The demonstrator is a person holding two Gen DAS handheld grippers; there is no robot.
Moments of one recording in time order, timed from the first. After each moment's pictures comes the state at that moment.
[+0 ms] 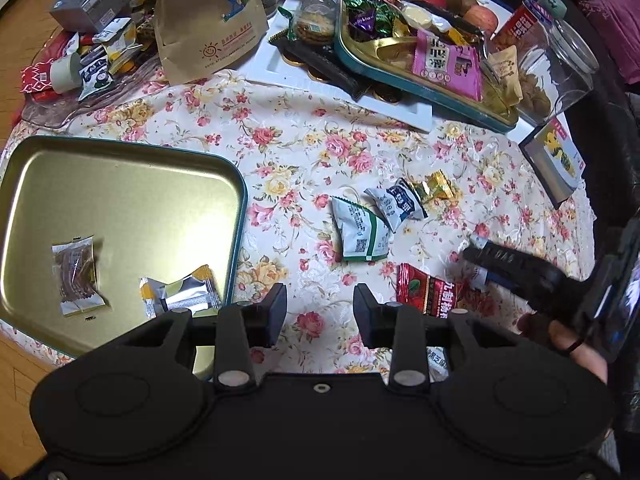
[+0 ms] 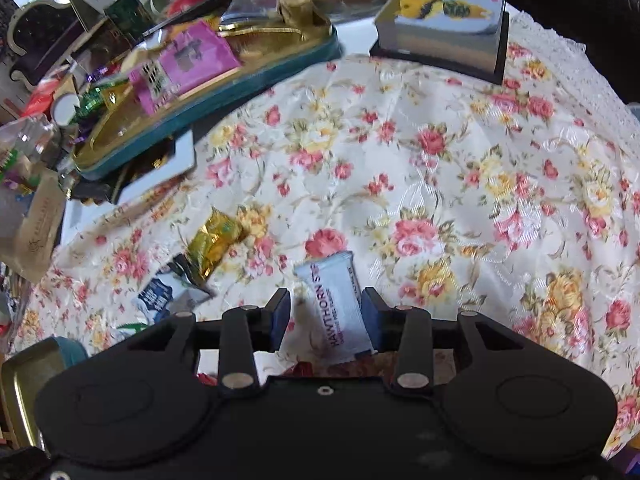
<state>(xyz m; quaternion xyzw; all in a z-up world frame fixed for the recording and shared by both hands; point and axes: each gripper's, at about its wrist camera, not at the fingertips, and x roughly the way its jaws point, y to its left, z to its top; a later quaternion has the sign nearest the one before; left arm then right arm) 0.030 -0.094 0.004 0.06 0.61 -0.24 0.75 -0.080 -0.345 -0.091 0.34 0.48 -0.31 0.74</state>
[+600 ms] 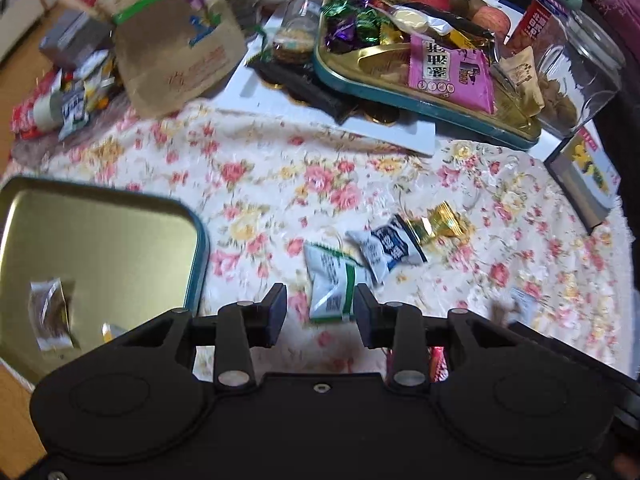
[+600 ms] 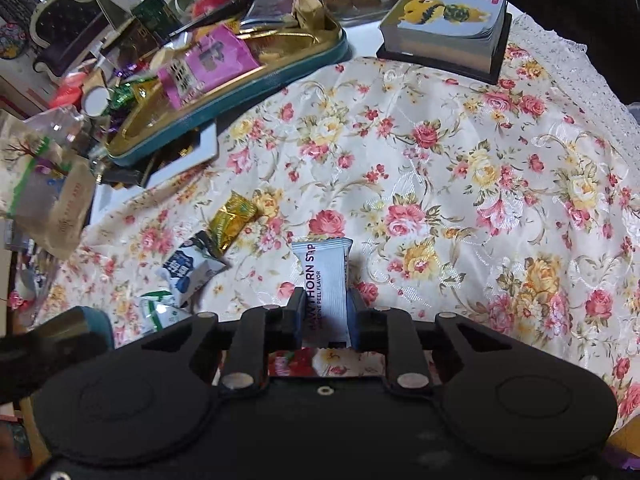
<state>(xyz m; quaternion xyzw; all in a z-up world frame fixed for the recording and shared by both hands) 0.025 -0.167 -0.032 0.11 0.56 -0.20 0.80 -0.115 -0.342 -0.061 0.36 0.48 -0.26 0.76</state>
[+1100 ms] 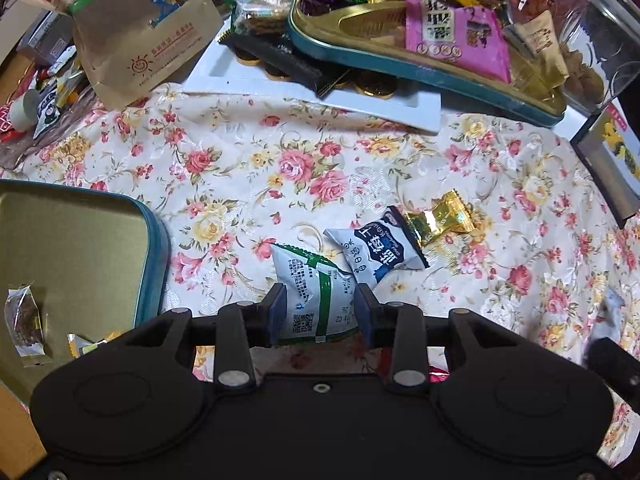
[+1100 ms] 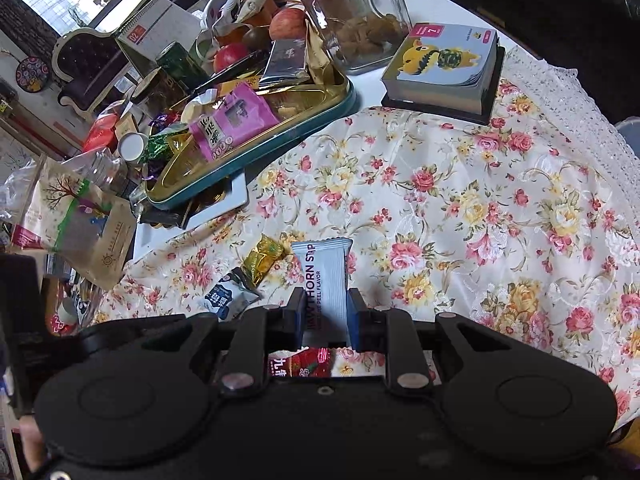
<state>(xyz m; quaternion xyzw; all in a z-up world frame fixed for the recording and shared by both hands) 0.033 -0.200 -0.072 0.12 0.59 -0.18 0.78 -0.138 -0.357 -0.020 0.38 0.43 -0.25 0.78</state>
